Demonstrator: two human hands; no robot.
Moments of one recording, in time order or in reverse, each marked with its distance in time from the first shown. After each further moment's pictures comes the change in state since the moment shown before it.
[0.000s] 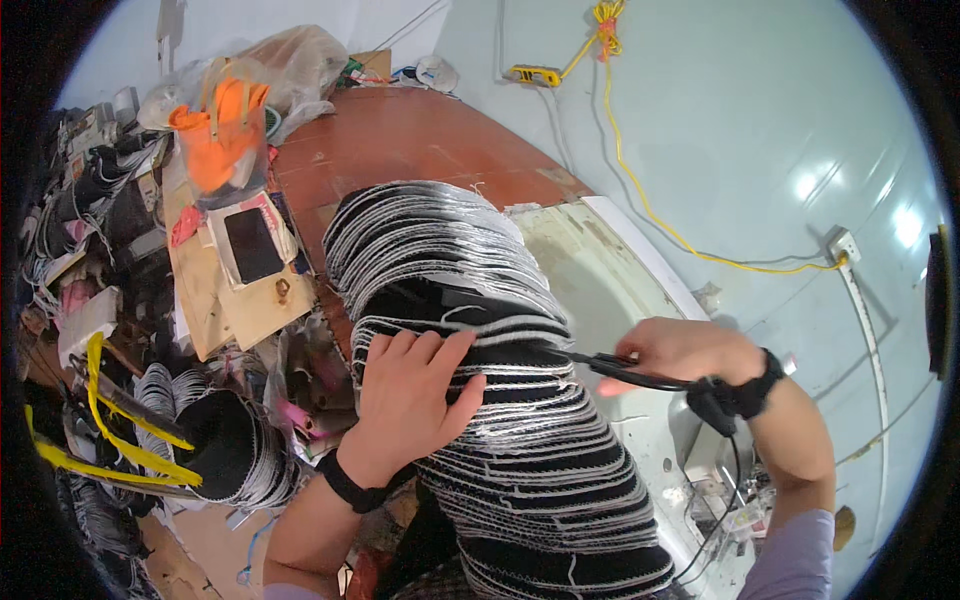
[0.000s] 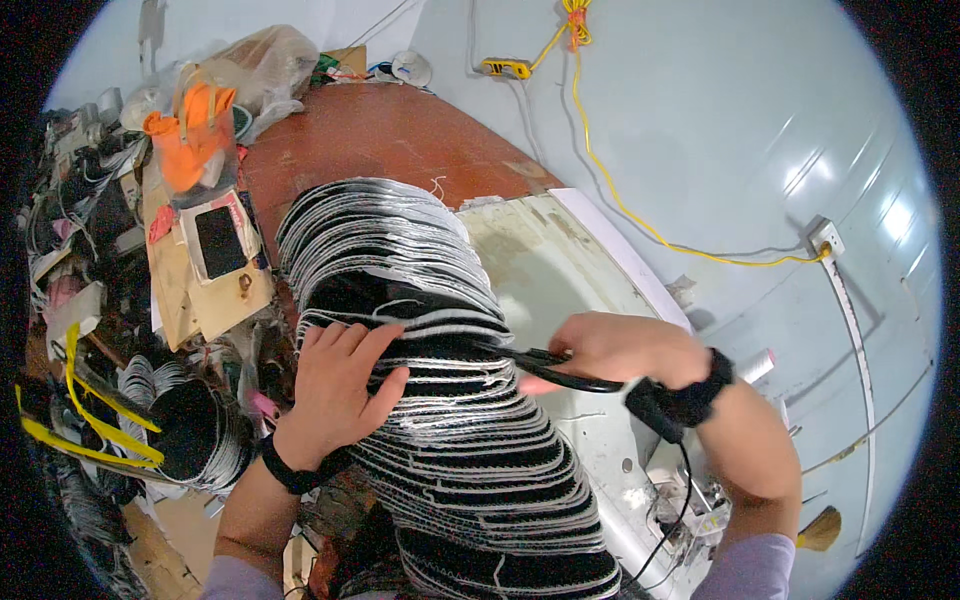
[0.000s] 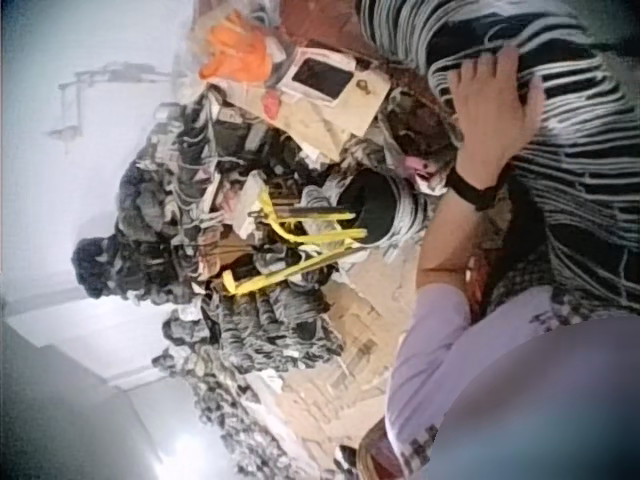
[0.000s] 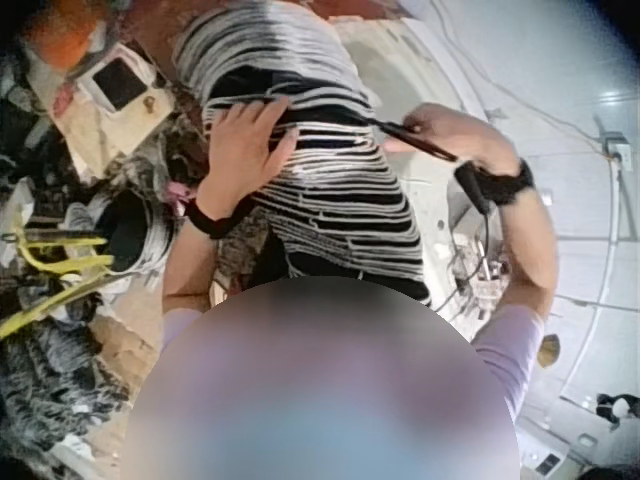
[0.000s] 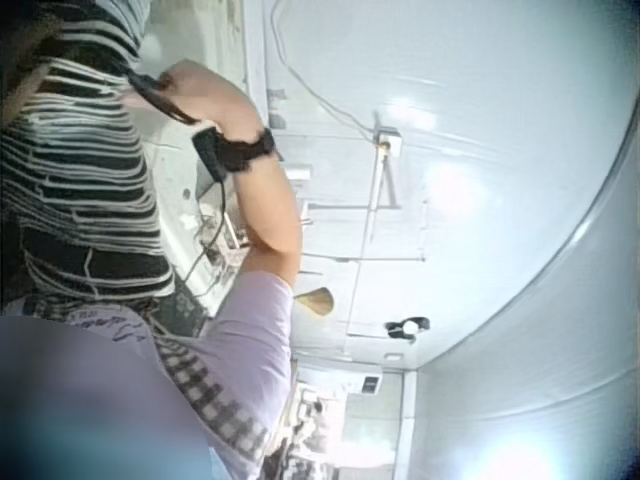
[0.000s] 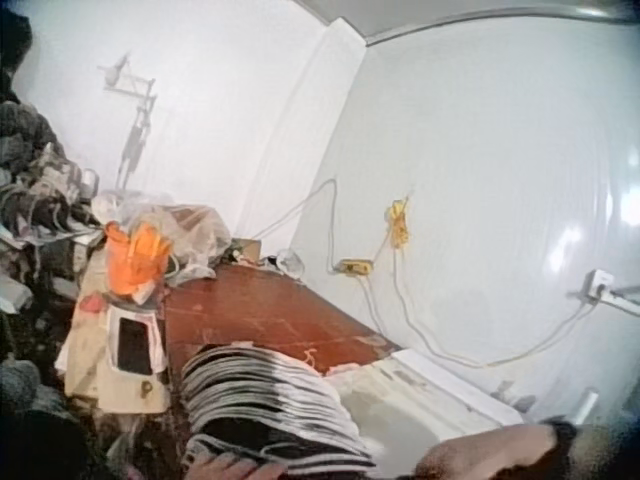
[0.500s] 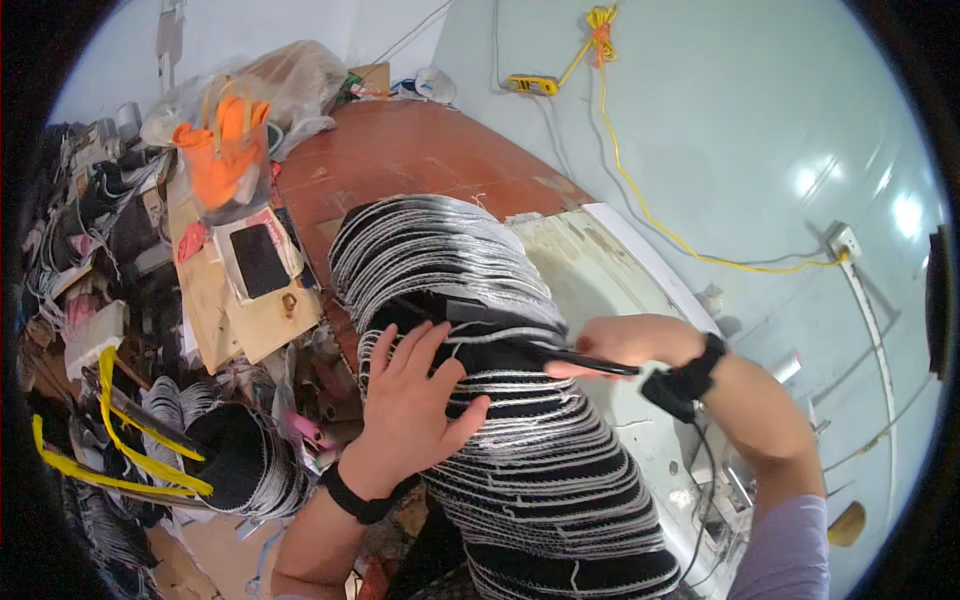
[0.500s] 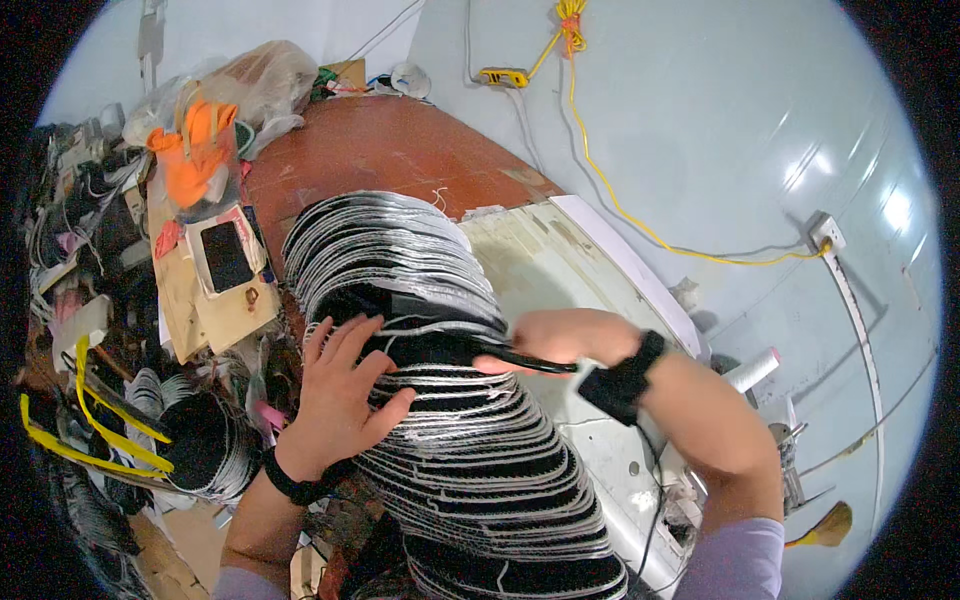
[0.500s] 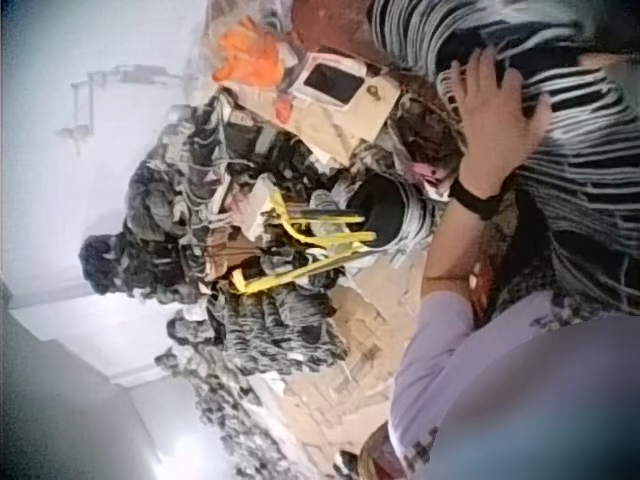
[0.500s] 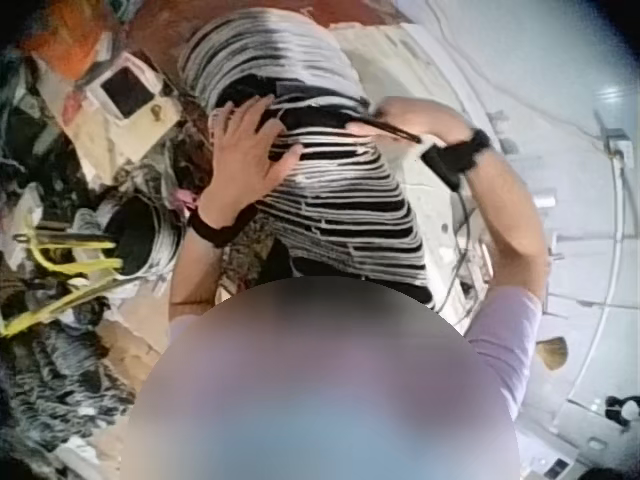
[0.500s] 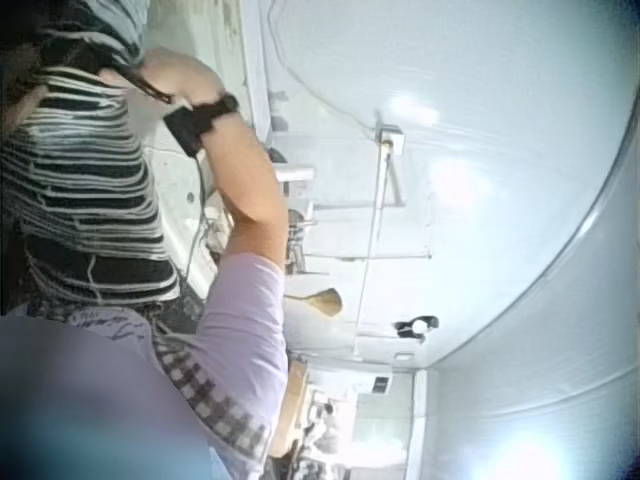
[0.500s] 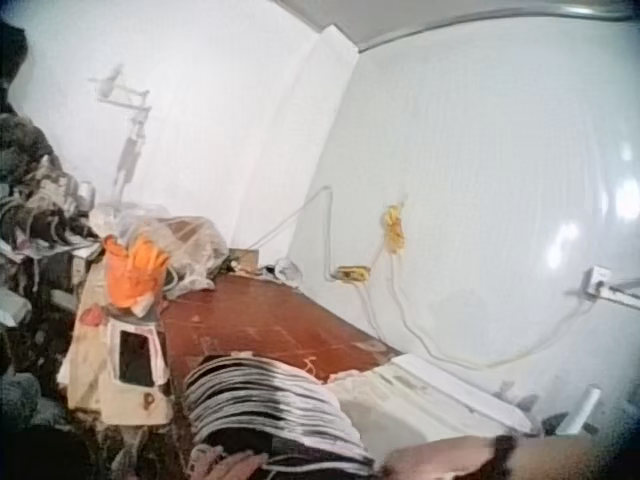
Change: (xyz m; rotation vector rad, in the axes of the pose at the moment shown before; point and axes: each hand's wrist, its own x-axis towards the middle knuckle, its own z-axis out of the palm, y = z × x) left_hand -0.004 -0.002 -0.006 -0.012 -0.046 -0.013; right_hand 0.065 0.002 0.007 0.029 -0.120 0.044
